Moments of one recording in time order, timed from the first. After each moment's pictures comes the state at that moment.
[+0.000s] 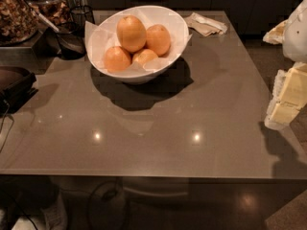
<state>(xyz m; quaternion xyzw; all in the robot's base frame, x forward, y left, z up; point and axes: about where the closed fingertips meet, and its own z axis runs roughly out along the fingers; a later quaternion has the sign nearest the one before) 0.439 -0.216 0.980 -0.60 0.78 -0.04 0.17</state>
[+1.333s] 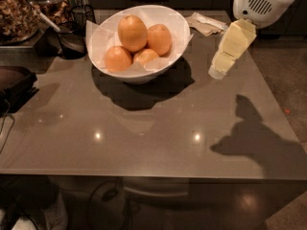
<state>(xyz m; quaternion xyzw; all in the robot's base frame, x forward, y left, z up) 0.535 -0.170 0.995 -0.50 0.85 -0.02 0.18</state>
